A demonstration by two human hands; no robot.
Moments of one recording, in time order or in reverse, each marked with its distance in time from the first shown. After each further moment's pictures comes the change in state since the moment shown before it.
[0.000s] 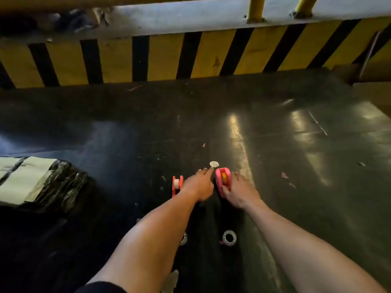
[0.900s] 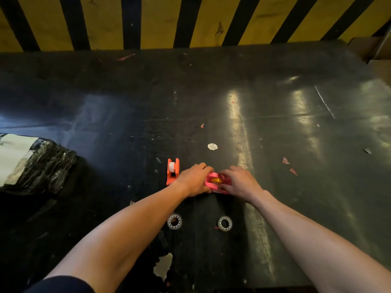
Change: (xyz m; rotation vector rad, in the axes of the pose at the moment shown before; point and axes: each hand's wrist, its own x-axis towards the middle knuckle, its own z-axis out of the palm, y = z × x) left_hand 0.012 -0.029 0.031 0.080 -0.034 0.170; right_hand 0.014 0.029 0.009 -0.156 -0.143 -0.292
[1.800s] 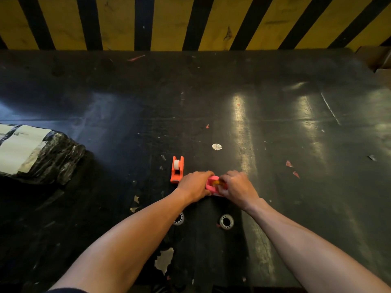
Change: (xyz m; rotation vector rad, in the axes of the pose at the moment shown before) left_hand -0.023 0.005 0.019 -0.101 0.093 -0.062; right_hand -0.011 -0.018 0.017 -0.098 0.274 -0.195
